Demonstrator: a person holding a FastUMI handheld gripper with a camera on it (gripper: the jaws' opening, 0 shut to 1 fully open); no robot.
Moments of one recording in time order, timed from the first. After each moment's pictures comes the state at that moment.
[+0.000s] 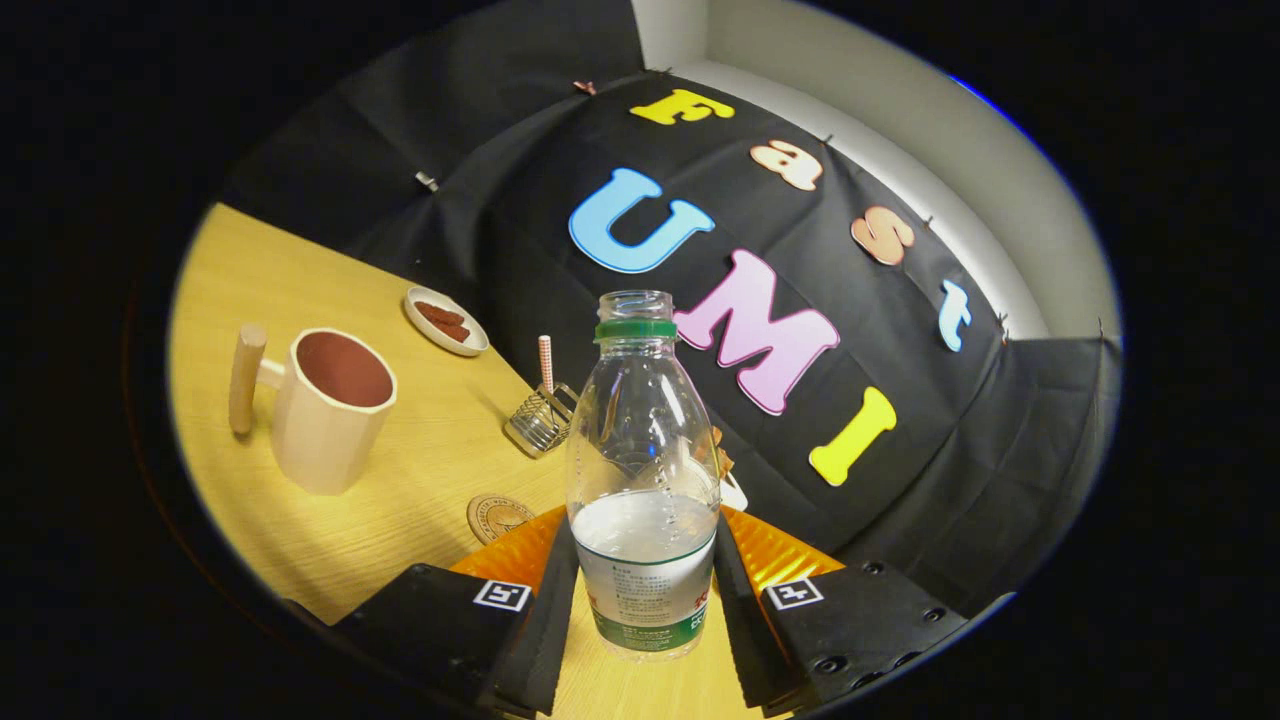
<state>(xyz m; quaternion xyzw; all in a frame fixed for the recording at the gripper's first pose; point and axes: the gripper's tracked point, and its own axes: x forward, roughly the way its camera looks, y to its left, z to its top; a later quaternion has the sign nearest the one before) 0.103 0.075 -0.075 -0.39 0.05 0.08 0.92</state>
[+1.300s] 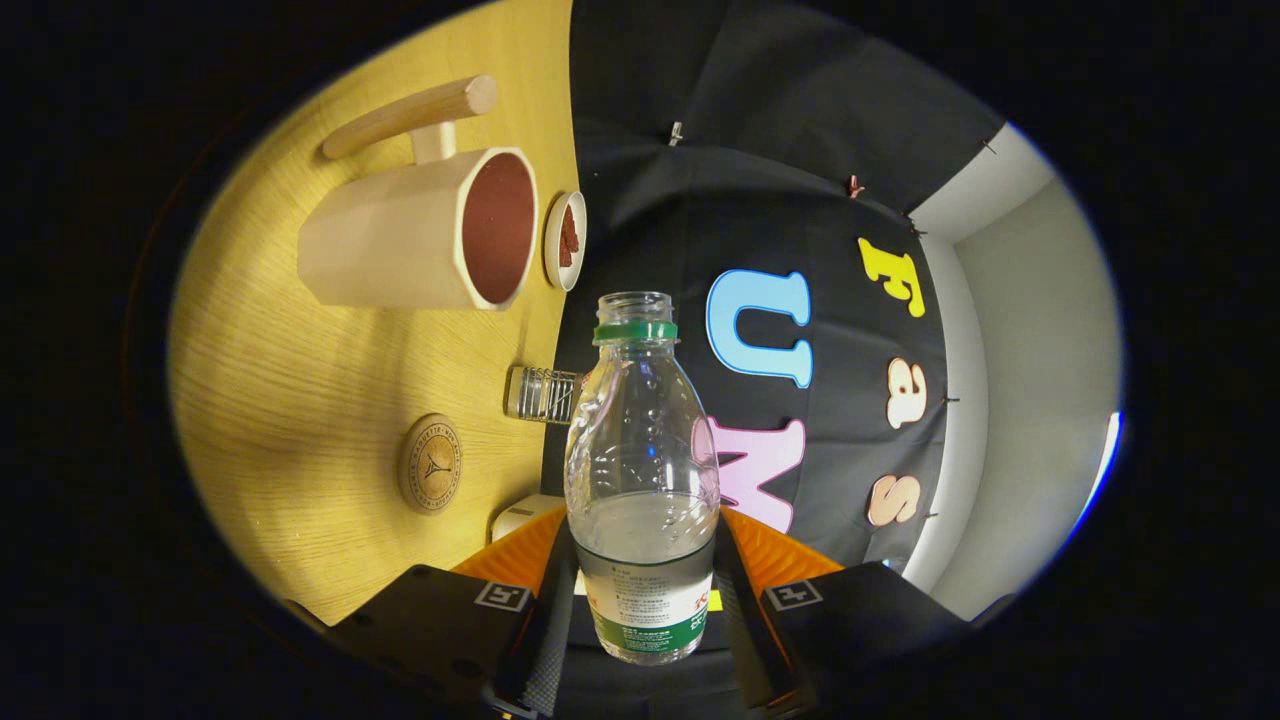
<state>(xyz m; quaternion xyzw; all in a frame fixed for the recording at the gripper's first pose) 0.121 0.131 -0.072 -0.75 -0.04 0.12 0.65</state>
